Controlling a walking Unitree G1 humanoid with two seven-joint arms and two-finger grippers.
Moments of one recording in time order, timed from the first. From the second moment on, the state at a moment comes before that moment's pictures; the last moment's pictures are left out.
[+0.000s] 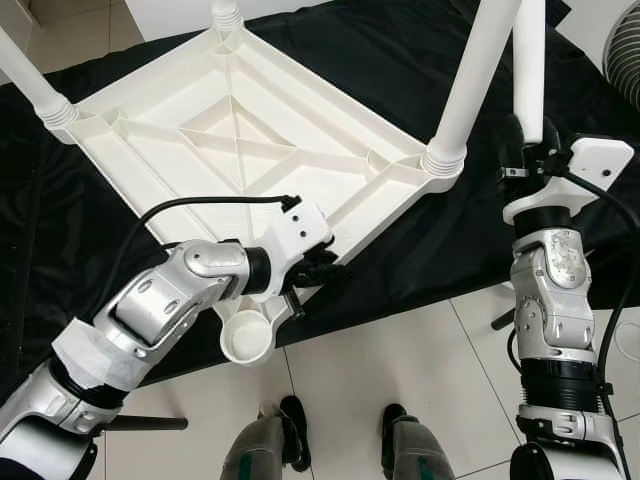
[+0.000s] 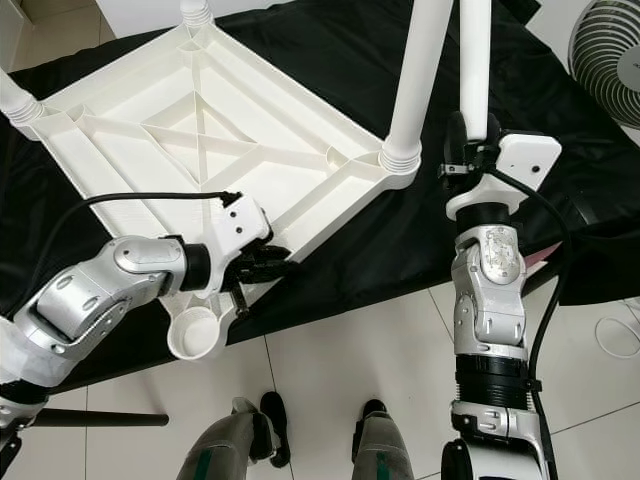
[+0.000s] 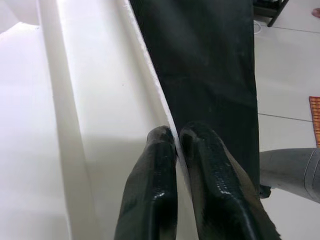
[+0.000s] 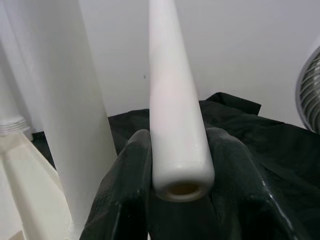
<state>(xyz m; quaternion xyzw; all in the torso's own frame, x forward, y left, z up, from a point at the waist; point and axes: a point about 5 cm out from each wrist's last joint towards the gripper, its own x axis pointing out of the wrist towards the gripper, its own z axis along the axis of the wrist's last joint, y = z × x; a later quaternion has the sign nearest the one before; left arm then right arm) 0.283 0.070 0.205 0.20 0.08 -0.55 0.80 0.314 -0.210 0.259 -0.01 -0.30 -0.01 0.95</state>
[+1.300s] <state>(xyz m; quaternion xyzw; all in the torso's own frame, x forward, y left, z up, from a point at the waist) 0.312 0.001 0.214 0.05 0.07 -0.46 0.89 0.307 -0.218 0.262 -0.01 -0.31 -0.04 0.95</state>
